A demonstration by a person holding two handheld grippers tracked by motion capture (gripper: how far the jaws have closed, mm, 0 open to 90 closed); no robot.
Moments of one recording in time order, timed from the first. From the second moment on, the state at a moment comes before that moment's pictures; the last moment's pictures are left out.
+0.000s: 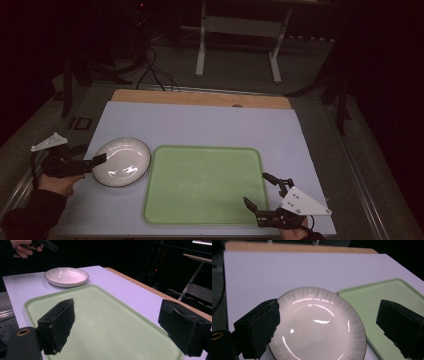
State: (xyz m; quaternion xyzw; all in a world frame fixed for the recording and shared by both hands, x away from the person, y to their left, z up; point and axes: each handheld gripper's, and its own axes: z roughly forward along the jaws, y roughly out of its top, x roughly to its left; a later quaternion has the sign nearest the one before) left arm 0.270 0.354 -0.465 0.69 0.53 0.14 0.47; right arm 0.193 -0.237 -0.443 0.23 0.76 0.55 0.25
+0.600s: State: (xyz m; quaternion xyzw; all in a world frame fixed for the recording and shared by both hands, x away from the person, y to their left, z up) left arm 0.285 0.367 -0.497 0.67 0.63 0.07 0.40; right arm 0.195 -0.236 -0.444 0.23 0.76 0.55 0.25
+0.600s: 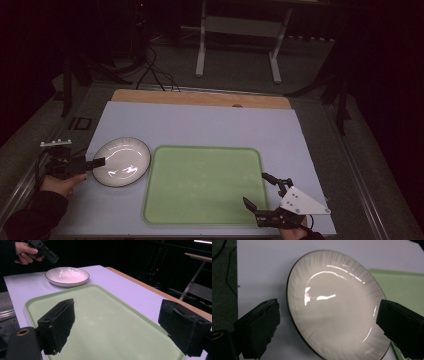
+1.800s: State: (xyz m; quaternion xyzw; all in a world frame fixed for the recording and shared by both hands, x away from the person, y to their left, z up) left arm 0.295 0.383 -0.527 0.60 0.72 -0.03 0.35; right arm 0.196 -0.235 -0.446 0.23 0.77 0.55 0.24
